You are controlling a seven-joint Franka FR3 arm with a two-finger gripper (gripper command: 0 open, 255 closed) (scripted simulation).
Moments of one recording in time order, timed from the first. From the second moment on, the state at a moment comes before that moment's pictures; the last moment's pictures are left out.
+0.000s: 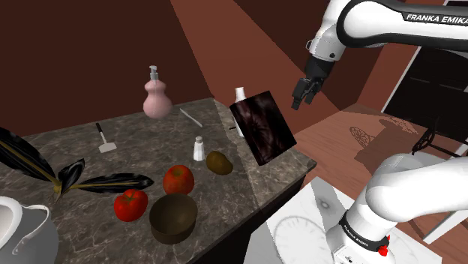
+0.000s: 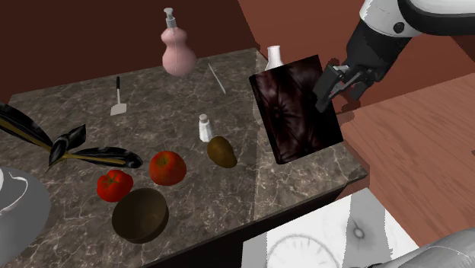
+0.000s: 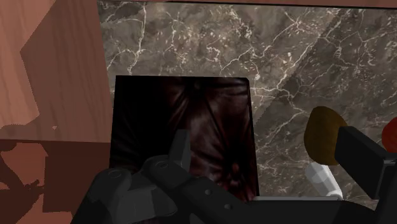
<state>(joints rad) 0.00 -0.81 0.01 -2.39 0.04 1.69 -0.05</state>
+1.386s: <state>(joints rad) 0.07 -0.27 0.22 -2.37 0.13 2.30 0.16</state>
